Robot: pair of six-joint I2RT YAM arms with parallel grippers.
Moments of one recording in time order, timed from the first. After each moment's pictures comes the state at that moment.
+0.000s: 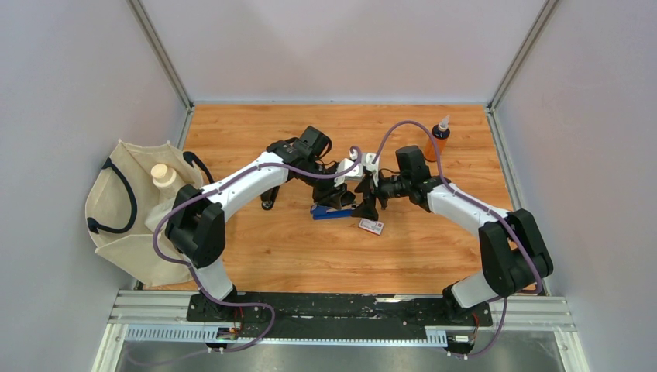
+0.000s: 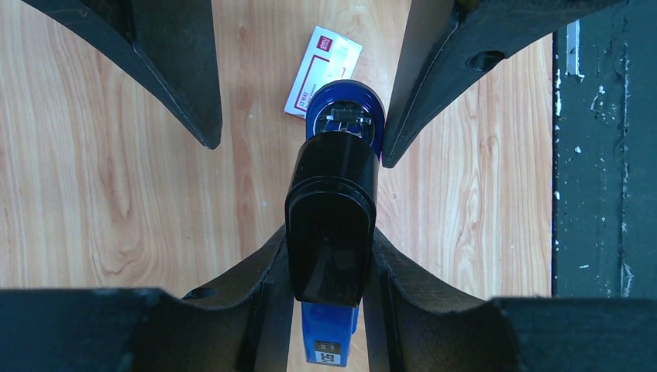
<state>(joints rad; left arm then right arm) -0.67 1.73 1.42 -0.75 0.70 0.75 0.43 1.49 0.87 -0.09 -0.92 -0.47</state>
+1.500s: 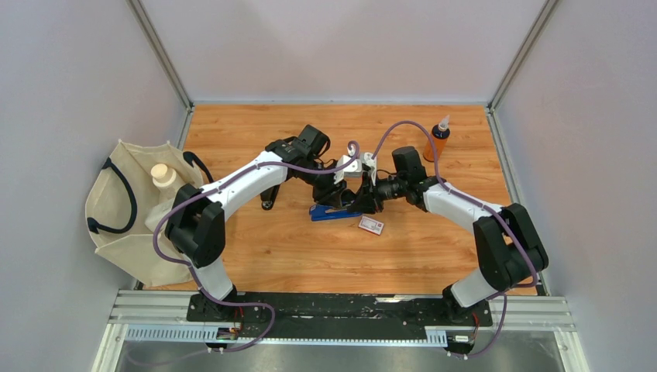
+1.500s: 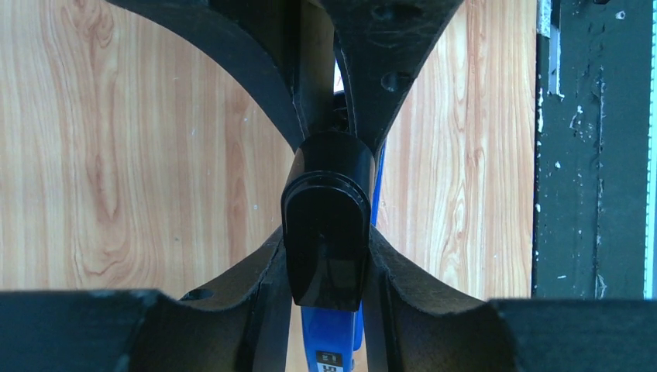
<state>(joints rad) -0.65 1.74 1.42 -0.75 0.73 0.68 0.44 1.53 0.87 -0.04 -1.04 -0.30</state>
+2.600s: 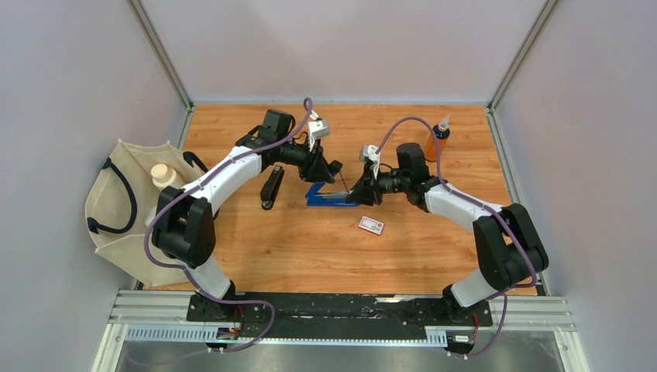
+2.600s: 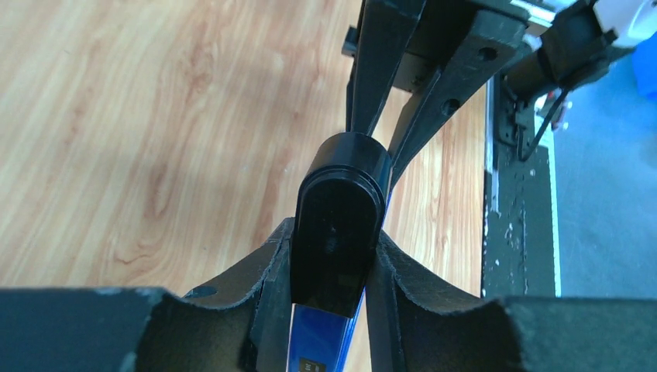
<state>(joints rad) -0.42 1.69 1.34 -0.47 0.99 0.33 0.43 1.54 0.86 0.13 -1.01 -0.25</state>
